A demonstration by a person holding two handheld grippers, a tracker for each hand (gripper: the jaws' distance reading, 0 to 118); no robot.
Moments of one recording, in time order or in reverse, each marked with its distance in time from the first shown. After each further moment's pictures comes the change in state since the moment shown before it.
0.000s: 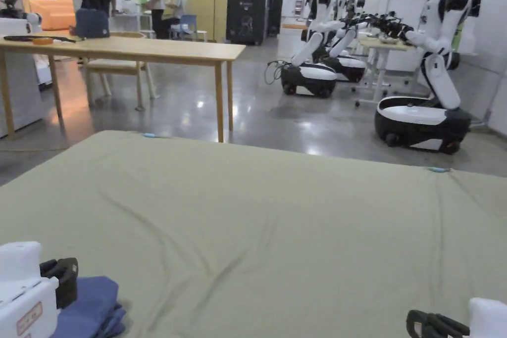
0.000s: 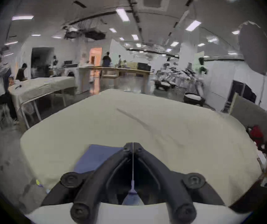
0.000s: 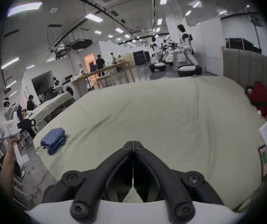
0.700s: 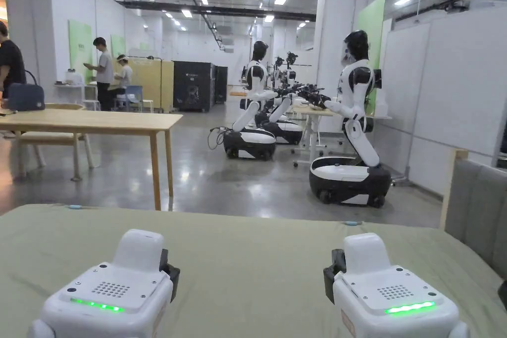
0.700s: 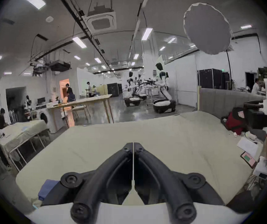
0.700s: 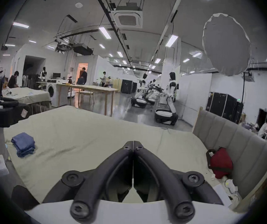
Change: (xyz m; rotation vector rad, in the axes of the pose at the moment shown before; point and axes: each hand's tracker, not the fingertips) left arm 0.267 0.055 0.061 0.192 -0.136 -0.297; right arm 0.015 0.103 0.062 0.295 -0.248 0.313
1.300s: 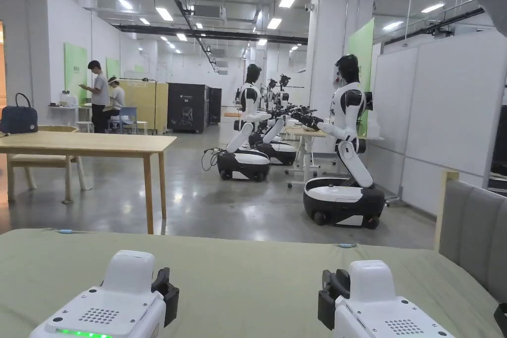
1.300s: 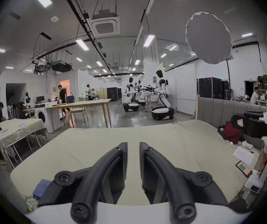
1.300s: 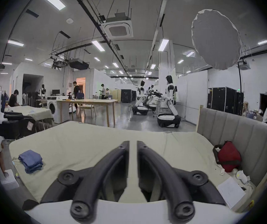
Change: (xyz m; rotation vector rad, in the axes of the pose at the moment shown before) left arm 0.000 0.008 0.000 0.050 -0.021 0.090; right arm 0.003 -0.001 0.006 0.066 0.029 -0.129
